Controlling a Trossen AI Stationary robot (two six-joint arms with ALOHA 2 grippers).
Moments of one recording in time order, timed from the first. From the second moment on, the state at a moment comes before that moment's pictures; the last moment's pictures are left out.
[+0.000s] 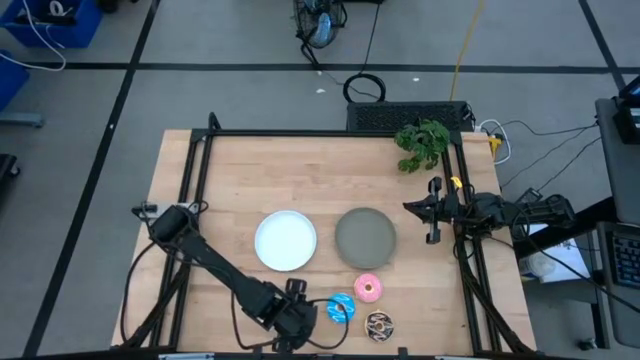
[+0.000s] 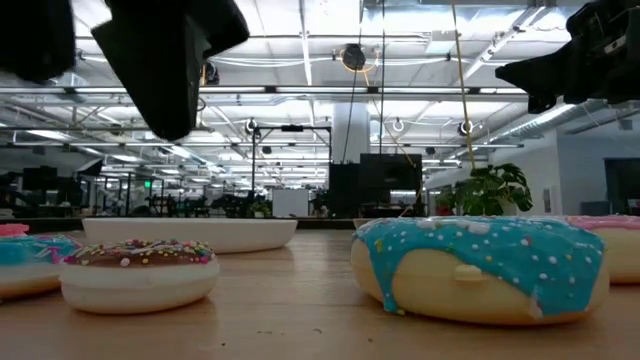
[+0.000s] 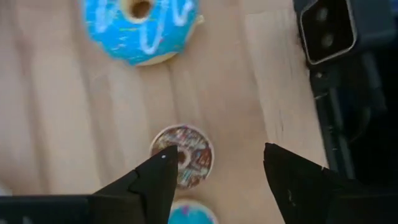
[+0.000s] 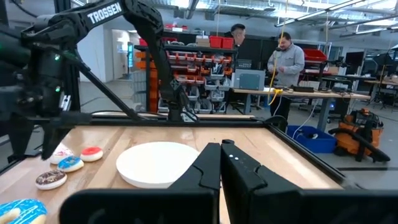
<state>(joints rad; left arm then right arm) -0.64 2.07 1.61 -0.72 -0.11 -0.41 0.13 0.01 0.01 0.11 0.23 -0.07</state>
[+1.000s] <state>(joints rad) -0.64 2.18 1.61 -0.71 -0.16 -0.39 0.13 0.03 0.01 0.14 0.24 -0.09</state>
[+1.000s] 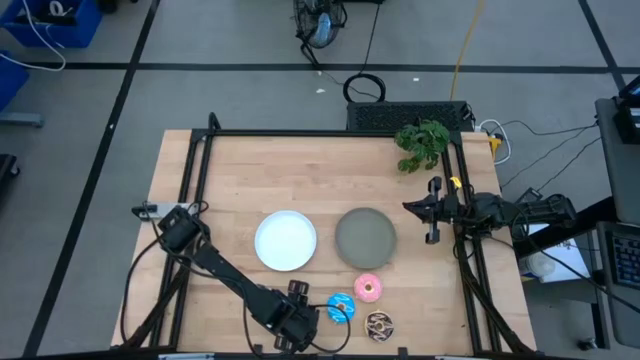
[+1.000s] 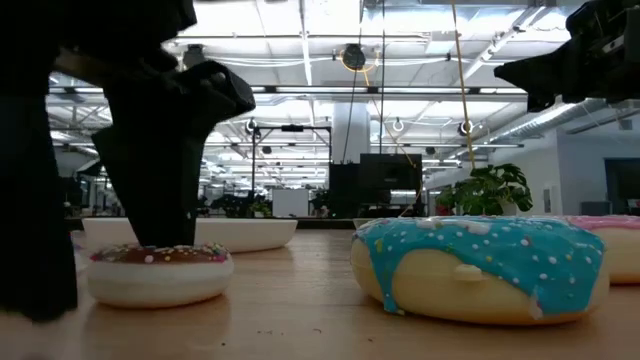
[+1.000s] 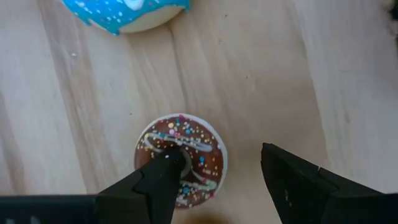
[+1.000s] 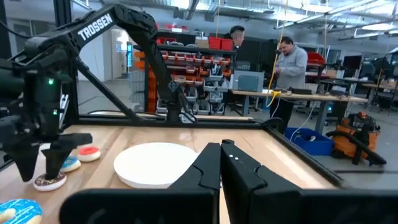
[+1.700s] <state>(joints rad) -0.62 2.20 1.61 -0.69 -0.12 -0.32 0.13 0.03 0.01 0.14 0.24 -0.09</state>
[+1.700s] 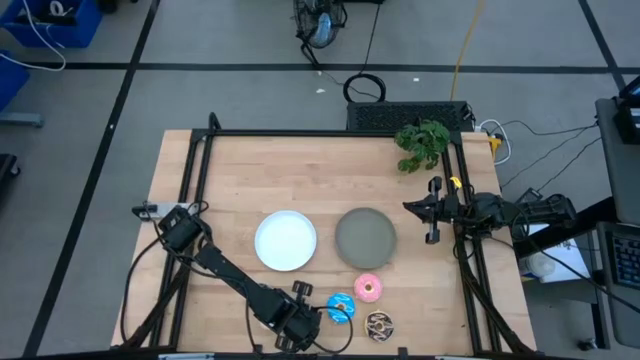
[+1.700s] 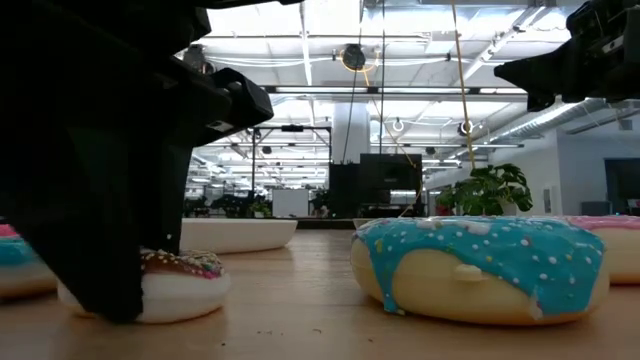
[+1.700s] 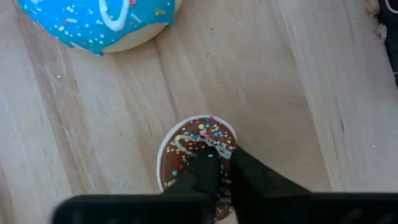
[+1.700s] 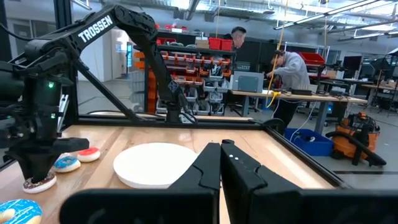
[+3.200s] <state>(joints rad) -0.12 1.76 1.00 -0.59 -0.21 -0.22 0.13 0.03 0.01 0.15 0.24 -0.14</state>
